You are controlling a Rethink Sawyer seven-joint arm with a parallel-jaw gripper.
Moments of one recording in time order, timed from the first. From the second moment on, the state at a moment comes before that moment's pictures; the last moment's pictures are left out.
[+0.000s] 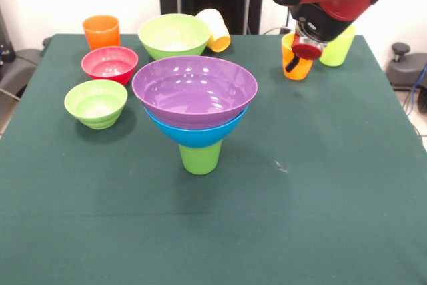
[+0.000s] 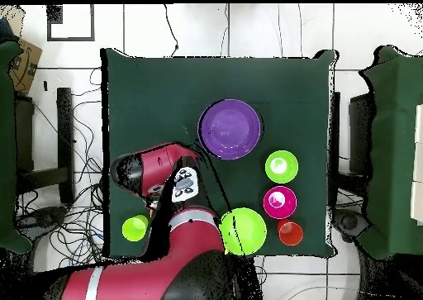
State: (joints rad) arm 0.01 -0.44 0.09 1.60 -0.29 0.95 0.74
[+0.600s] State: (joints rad) arm 0.02 -0.38 0.09 1.59 -0.29 0.95 0.74
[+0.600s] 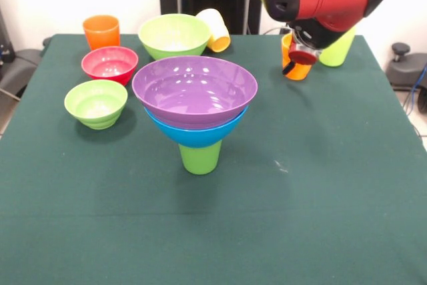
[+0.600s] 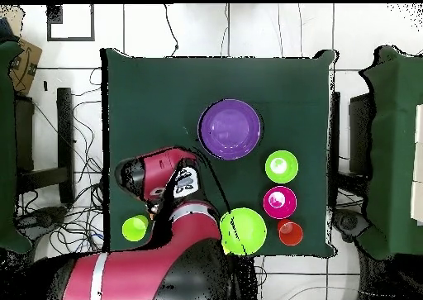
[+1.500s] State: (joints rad) arm 0.03 -0.34 0.08 1.56 -0.29 0.95 0.74
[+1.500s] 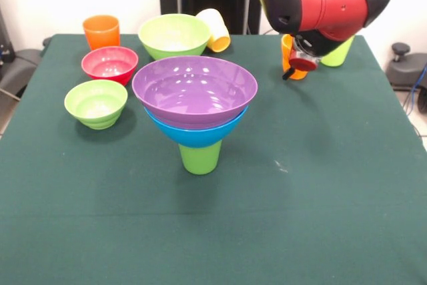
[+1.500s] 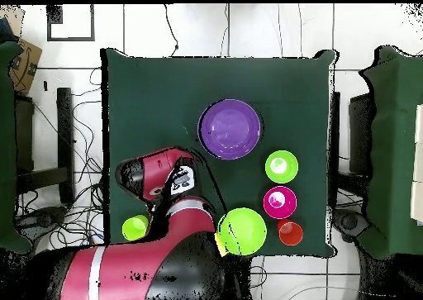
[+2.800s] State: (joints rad) arm 0.07 -0.33 0.06 1.53 -0.29 0.96 0.74
